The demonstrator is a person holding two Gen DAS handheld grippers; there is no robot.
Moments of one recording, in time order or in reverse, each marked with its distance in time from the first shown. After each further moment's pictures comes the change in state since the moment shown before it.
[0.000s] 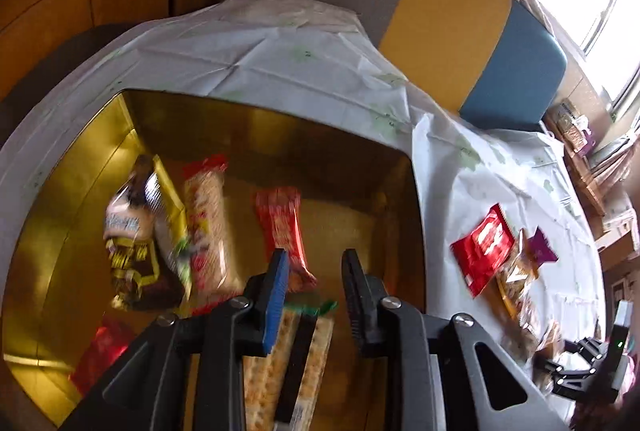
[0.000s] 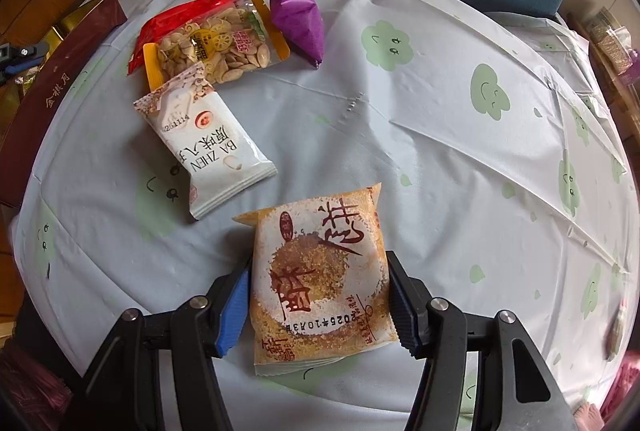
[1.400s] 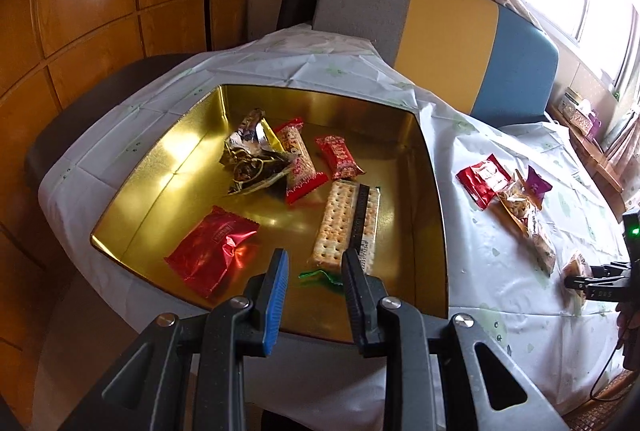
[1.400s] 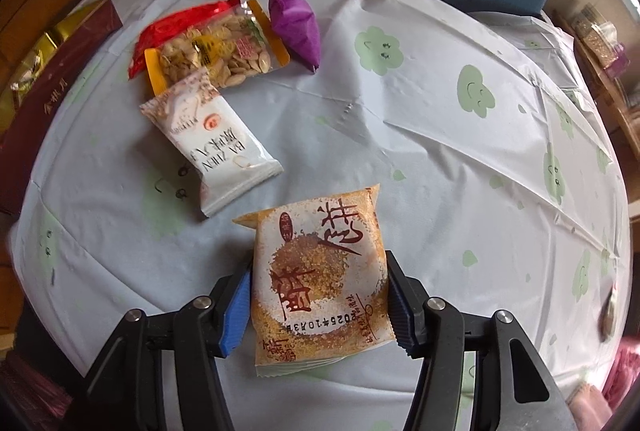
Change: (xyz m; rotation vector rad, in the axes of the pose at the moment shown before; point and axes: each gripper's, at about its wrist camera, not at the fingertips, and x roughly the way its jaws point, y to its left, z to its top) left arm -0.104 0.019 -0.110 0.059 -0.154 0.120; right arm -0.024 0.008 0.005 0.058 -0.038 -0.017
